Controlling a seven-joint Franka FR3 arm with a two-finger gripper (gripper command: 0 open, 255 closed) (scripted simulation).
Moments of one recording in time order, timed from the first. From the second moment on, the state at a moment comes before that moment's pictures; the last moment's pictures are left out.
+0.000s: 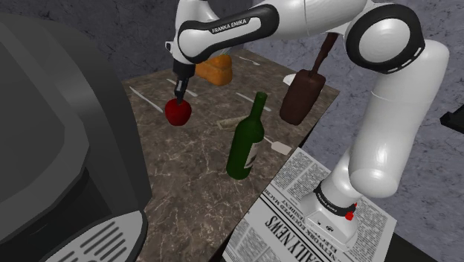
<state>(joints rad) 0.24 0.31 0.14 -1.76 0.04 2.18 -0.44</state>
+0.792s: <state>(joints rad) 0.24 0.27 0.14 -1.67 0.04 2.04 -0.44</state>
